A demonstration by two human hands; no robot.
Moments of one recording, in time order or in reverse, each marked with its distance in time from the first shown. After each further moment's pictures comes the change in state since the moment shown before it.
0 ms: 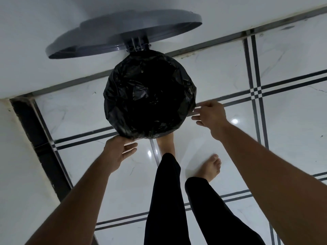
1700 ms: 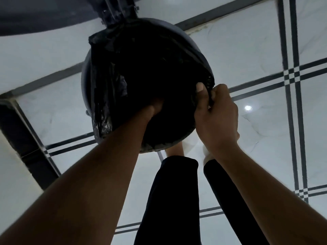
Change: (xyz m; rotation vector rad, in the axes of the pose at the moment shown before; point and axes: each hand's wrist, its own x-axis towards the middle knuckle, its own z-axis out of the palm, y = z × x) left_hand 0.145 0.069 0.159 1.127 -0.026 0.356; right_hand 0.034 0.038 0.058 -0.214 0.287 -0.527
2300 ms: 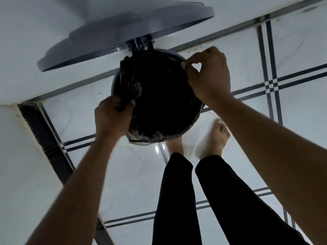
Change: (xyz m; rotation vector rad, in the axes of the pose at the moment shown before) left_hand -0.182 -0.043 -0.112 -0.200 0.605 0.012; right_hand 0.059 -0.094 -0.039 -0.244 -0.083 -0.338
